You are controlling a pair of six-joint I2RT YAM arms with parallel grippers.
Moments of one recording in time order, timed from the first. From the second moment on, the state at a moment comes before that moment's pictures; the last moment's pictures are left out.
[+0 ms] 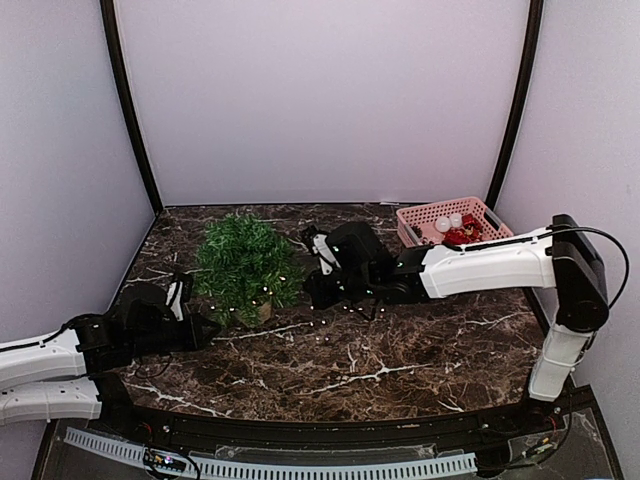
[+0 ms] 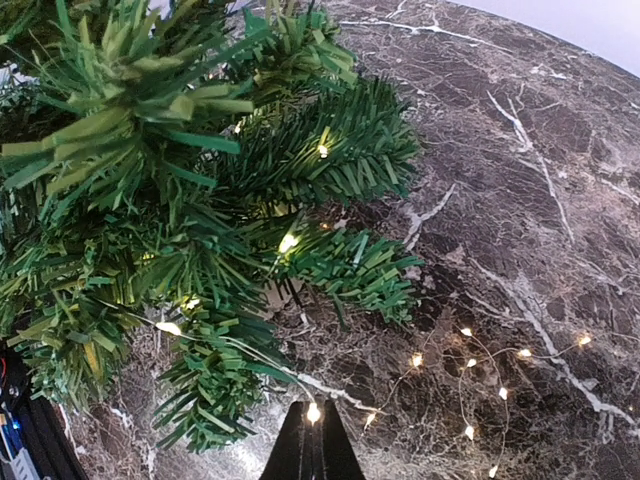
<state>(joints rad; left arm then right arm) -0.75 0.73 0.30 -0.20 -0.05 -0.75 1.05 1.79 1.23 -0.08 0.10 0.37</state>
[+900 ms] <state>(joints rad) -0.76 0.56 0.33 -0.24 0.06 -0.88 1.05 1.85 1.19 0.14 0.00 0.46</state>
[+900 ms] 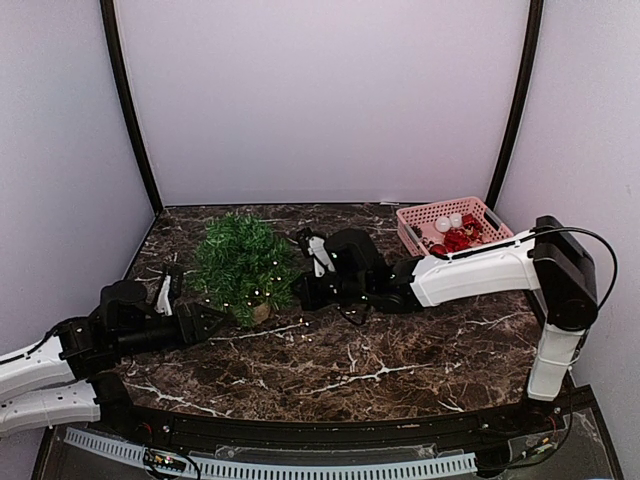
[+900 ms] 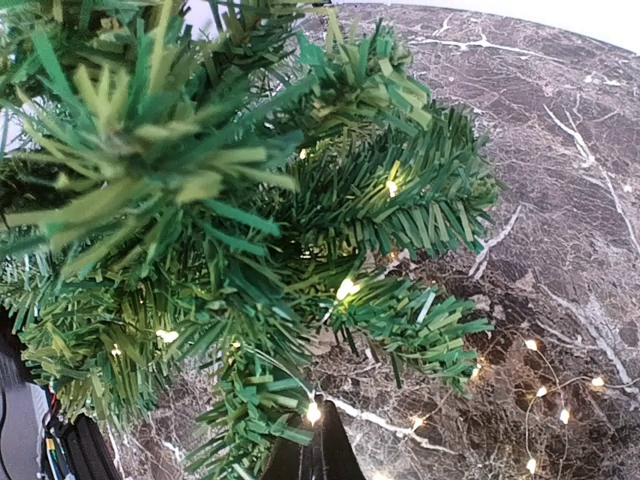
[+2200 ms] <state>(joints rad) -0.84 0.87 0.30 0.11 0.00 -0.98 0.84 1.47 0.73 0.04 0.15 0.57</state>
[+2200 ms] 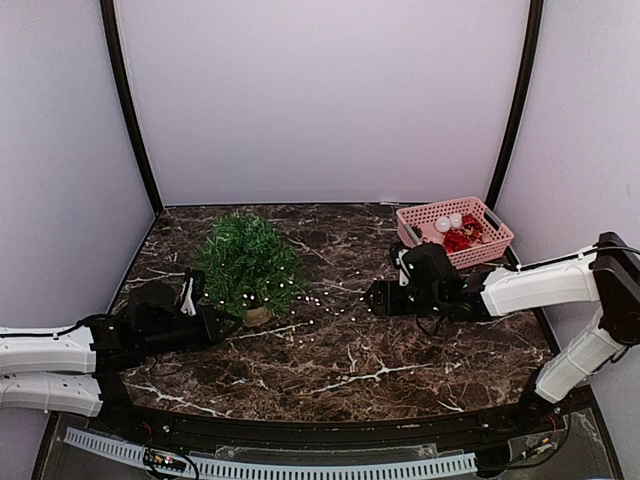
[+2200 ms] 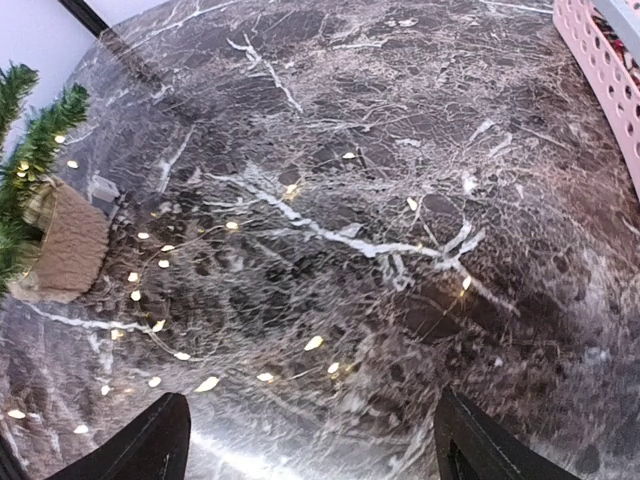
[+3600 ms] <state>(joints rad) -0.67 0.72 0.33 -0.27 0.00 -0.72 0.66 1.31 0.78 -0.03 0.27 0.41</state>
